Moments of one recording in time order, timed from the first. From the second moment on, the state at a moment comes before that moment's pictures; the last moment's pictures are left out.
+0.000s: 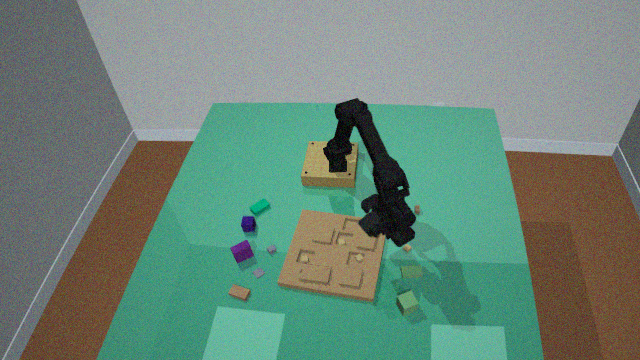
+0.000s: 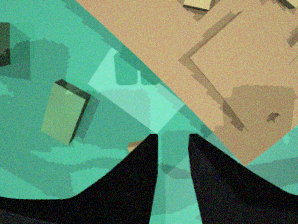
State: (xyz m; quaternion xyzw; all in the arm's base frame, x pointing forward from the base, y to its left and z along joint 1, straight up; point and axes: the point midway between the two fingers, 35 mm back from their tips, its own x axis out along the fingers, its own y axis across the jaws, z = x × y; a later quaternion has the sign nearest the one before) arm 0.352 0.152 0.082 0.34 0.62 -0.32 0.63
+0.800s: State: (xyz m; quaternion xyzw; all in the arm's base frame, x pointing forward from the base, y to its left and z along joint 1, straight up) arm 0.332 0.034 0.077 0.05 0.69 -0.05 0.72
